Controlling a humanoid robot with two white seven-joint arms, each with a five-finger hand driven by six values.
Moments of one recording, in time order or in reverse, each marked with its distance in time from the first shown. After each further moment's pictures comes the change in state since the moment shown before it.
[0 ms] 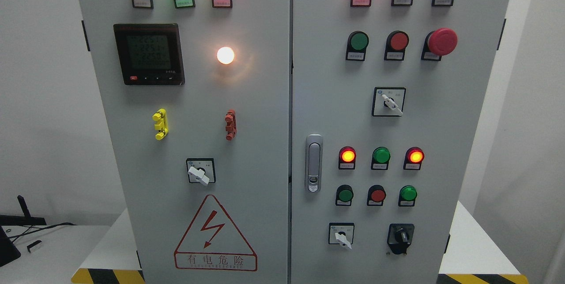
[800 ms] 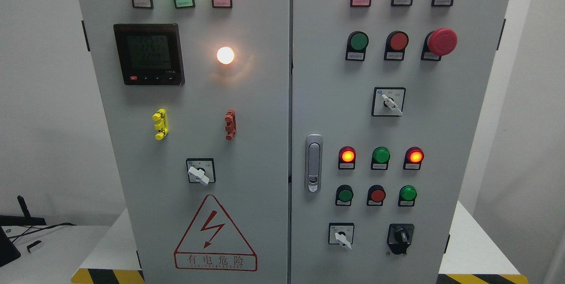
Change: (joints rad) left arm 0.000 0.000 0.000 0.000 0.000 0.000 0.000; right arm 0.418 -0.056 -0.060 -0.600 -0.261 -0.189 0.178
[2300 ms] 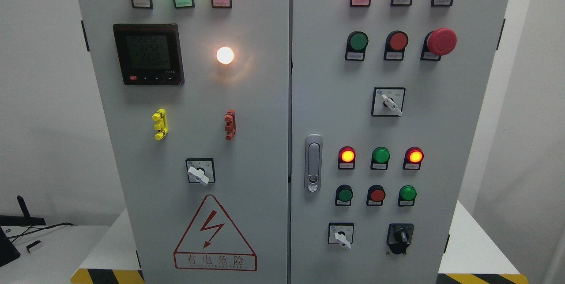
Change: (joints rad) left arm 0.000 0.000 0.000 0.000 0.000 0.000 0.000; right arm -0.006 -0.117 -0.274 -1.101 -0.162 0.150 -0.174
